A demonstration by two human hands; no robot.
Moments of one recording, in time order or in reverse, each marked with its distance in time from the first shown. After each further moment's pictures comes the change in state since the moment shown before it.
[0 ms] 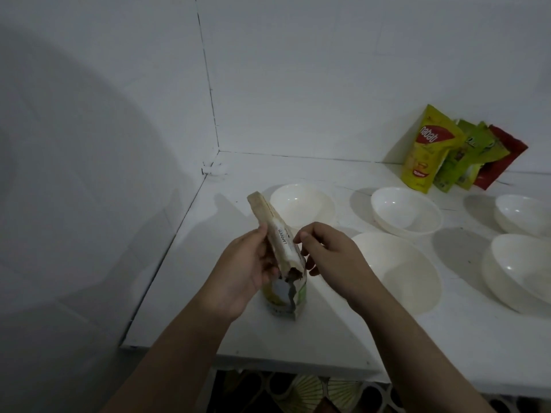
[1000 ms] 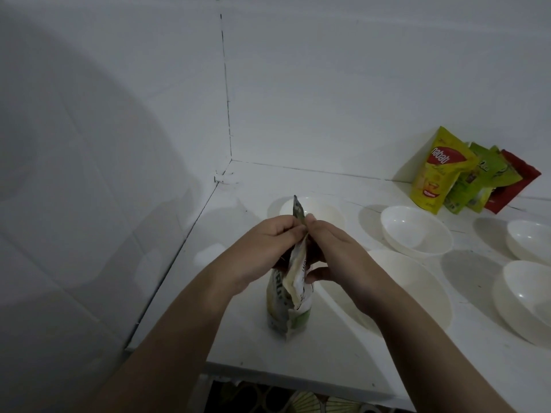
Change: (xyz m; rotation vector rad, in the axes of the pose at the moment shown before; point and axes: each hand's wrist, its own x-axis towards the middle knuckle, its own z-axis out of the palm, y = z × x) left_hand 0.004 0.042 0.007 0.558 -0.206 0.153; right_hand 0.004 -0.038 0.000 0.178 -0.169 0.068
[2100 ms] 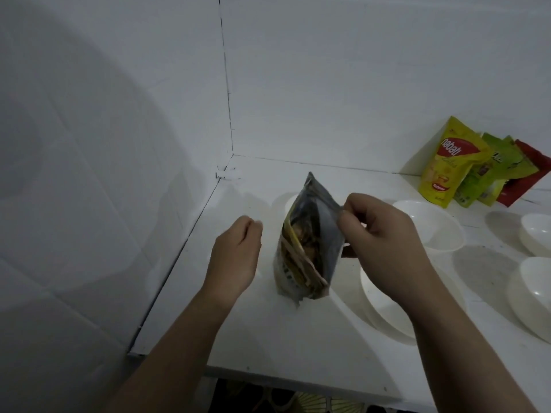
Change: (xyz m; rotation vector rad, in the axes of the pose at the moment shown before) left_hand 0.015 -0.055 -0.021 0.265 0.567 0.009; right_hand -0.009 -0.022 -0.016 -0.329 0.314 -0.365
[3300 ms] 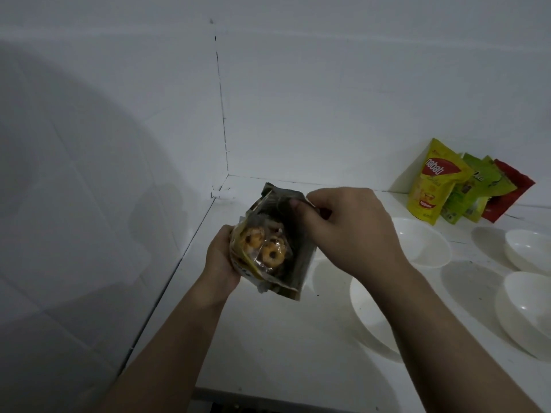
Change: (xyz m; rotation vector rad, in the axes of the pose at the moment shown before) left_hand 0.045 -0.004 0.011 -0.978 0.024 -0.403; right_hand 0.027 -0.030 0.000 -0.490 0.046 -0.291
